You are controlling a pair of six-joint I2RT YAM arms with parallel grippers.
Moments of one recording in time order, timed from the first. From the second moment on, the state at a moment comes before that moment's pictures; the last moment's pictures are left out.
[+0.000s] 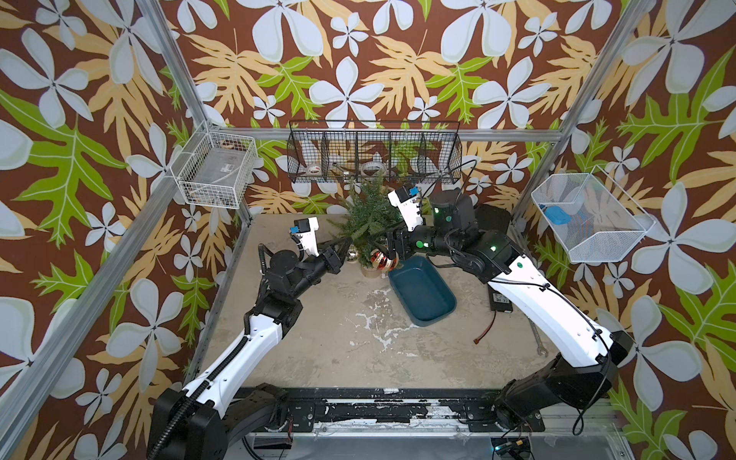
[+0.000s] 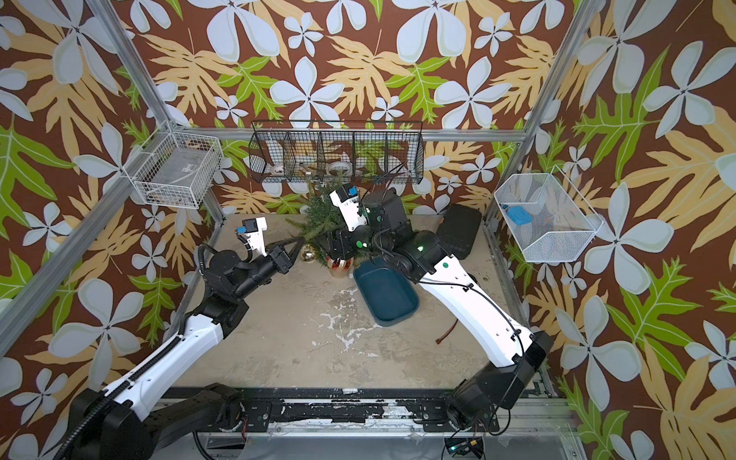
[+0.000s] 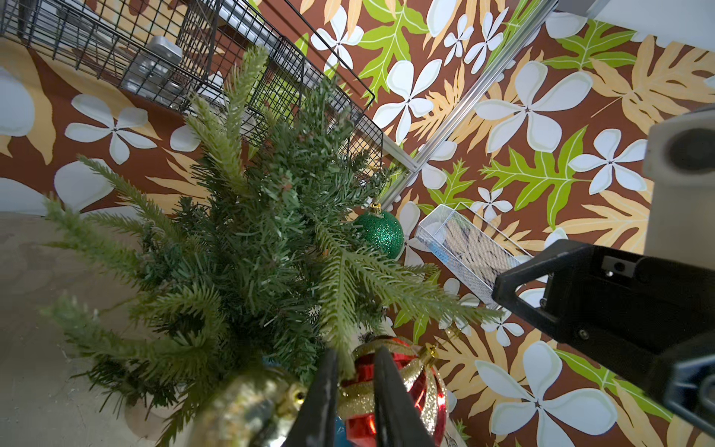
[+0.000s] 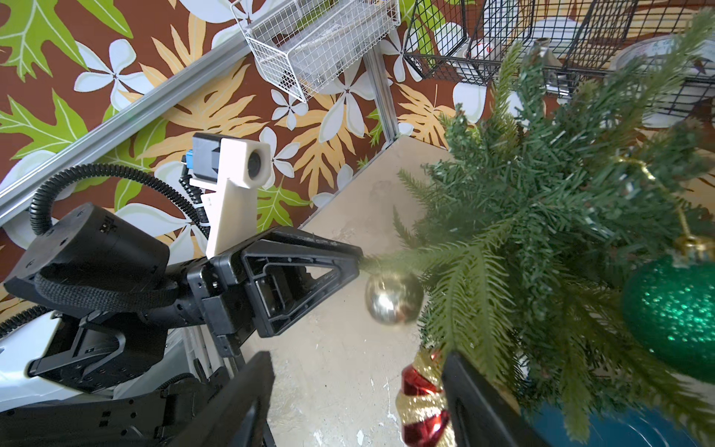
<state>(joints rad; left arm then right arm) -0.34 1.10 0.78 0.40 0.37 -0.70 0.72 1.54 1.79 -0.66 -0.27 0.24</state>
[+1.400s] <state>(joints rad) -0.30 0.85 0.74 -0.10 0.07 -0.57 0.45 0.98 1.12 -0.48 0.13 0.29</state>
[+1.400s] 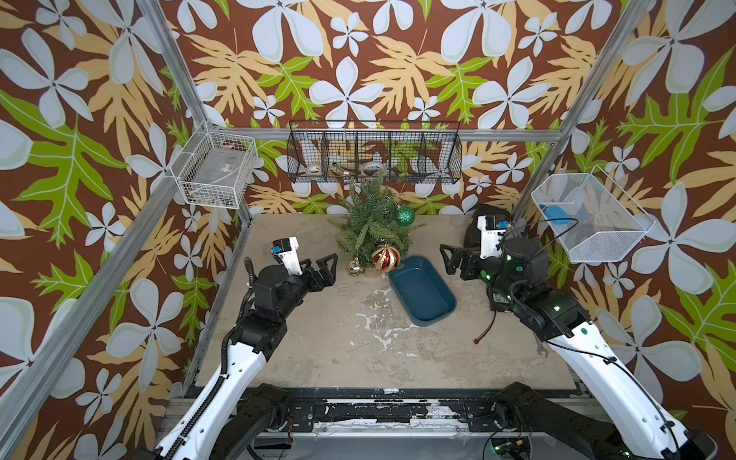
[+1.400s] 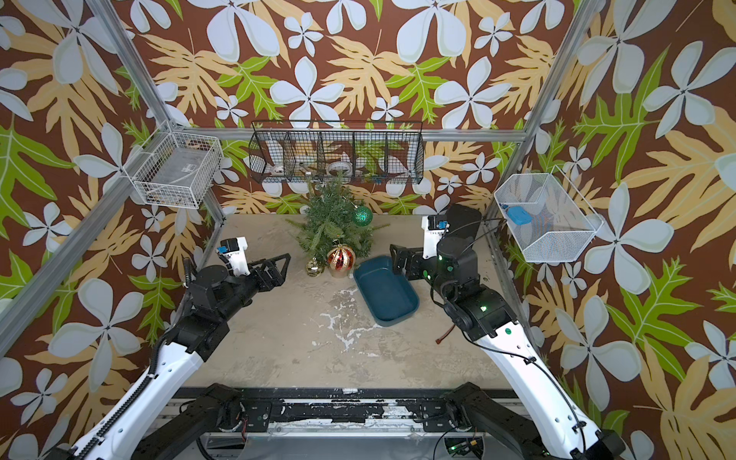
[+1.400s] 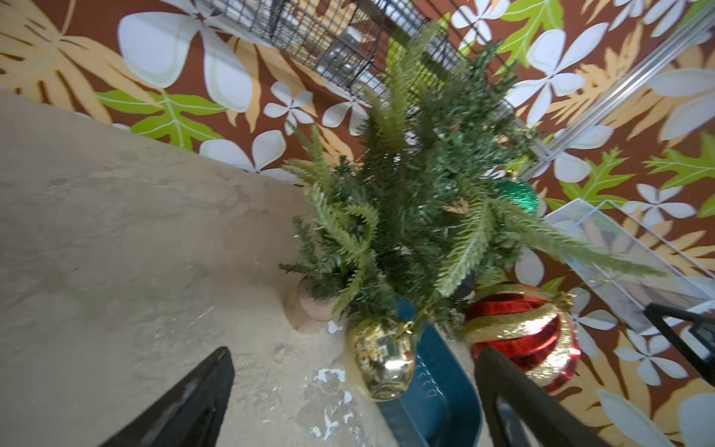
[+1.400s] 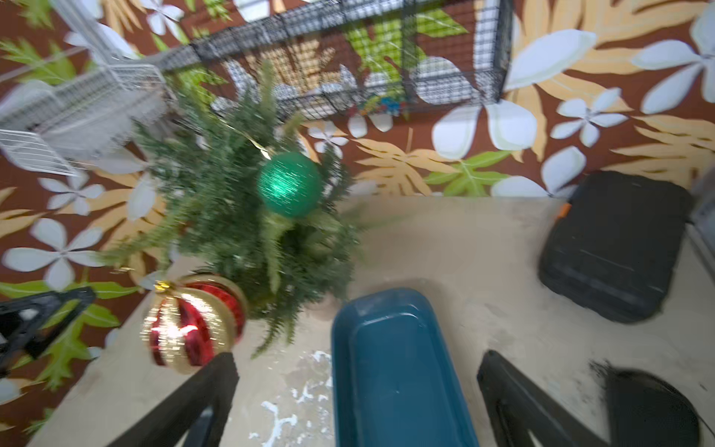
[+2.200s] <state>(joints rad) -0.20 1.23 0.38 0.46 -0.51 -0.20 0.19 1.31 0.33 0.48 0.87 0.16</state>
